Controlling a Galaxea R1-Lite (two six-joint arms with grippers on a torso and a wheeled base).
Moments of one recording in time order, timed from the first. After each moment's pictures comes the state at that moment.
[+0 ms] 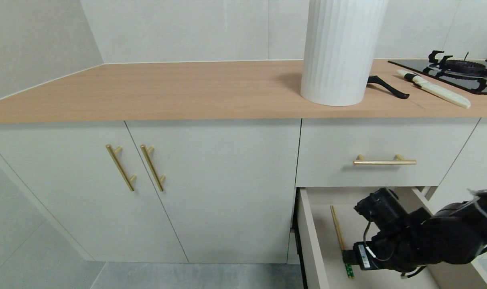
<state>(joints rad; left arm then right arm) 0.01 0.00 0.00 0.00 0.02 0.00 0.47 1.88 -0.72 -0.03 -0.18 0.38</state>
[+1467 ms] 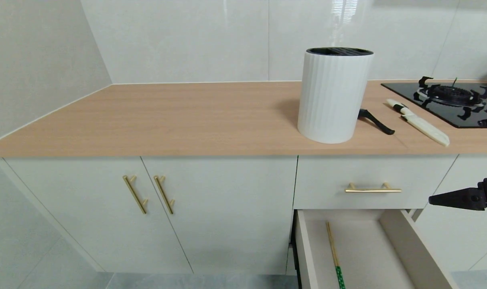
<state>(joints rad) 0.01 0.00 0.00 0.00 0.02 0.00 0.19 1.23 -1.02 0.52 0.03 0.17</state>
